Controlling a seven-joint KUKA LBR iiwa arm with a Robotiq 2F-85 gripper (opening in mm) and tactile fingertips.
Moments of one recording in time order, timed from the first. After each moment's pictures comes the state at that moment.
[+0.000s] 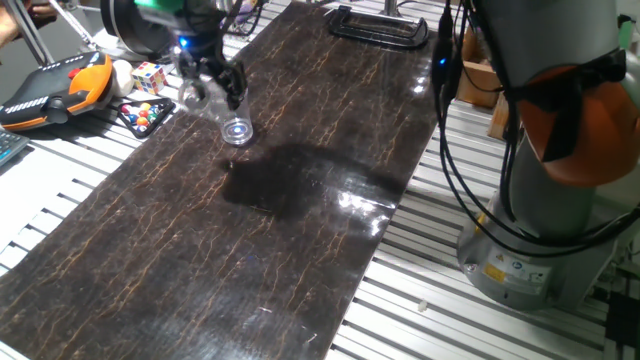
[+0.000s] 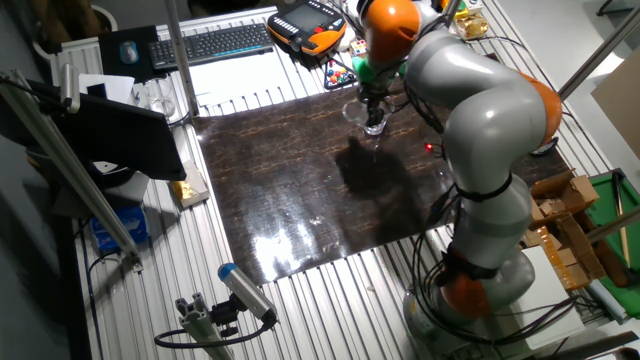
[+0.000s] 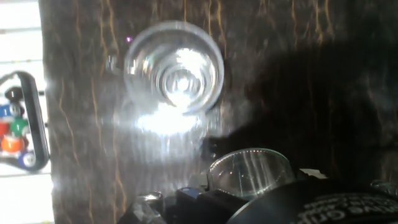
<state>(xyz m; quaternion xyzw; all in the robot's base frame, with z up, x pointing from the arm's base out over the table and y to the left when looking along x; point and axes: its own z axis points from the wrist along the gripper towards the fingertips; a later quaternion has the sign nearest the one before) 0.598 0.048 0.190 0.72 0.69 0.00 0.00</state>
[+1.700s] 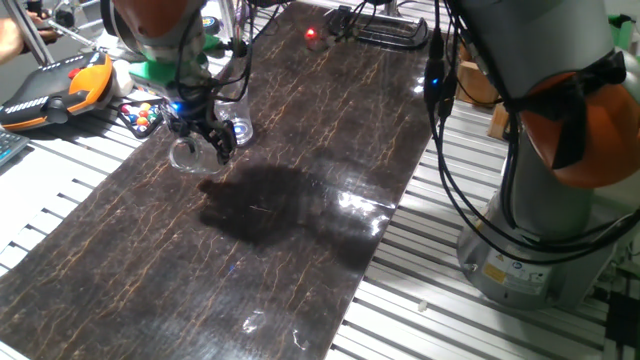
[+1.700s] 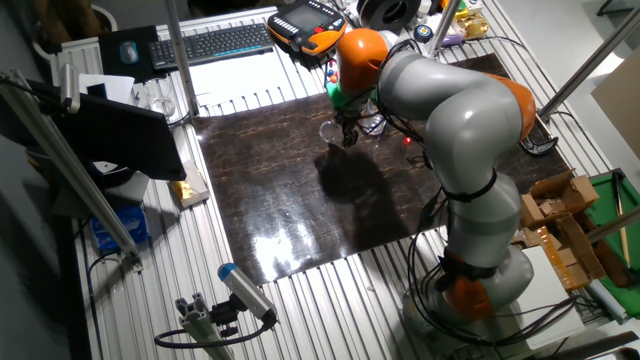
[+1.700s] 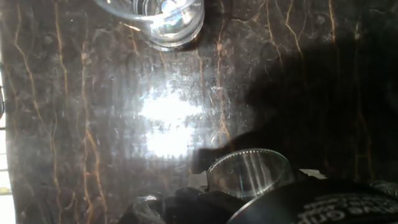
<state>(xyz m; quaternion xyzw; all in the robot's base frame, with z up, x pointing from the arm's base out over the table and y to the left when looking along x) 0.592 0.101 0.117 0.72 0.69 0.01 0.00</state>
